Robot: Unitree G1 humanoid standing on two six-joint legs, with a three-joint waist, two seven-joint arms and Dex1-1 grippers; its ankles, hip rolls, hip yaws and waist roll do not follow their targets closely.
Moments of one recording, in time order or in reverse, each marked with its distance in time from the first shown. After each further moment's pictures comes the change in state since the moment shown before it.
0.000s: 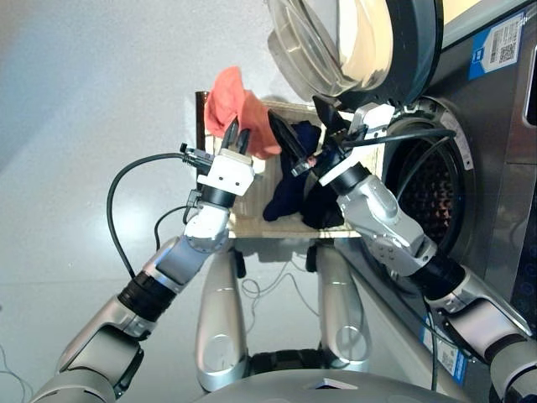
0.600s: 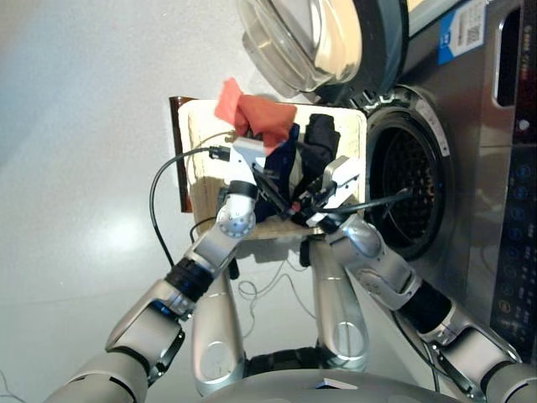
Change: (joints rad) left arm -0.031 -0.170 0.096 0.288 -0.218 0.027 -0.014; right arm 0.175 0.078 -0.022 -0.010 -0.269 0.002 0.010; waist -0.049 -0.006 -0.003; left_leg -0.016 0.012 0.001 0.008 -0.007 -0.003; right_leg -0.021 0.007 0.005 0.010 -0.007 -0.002
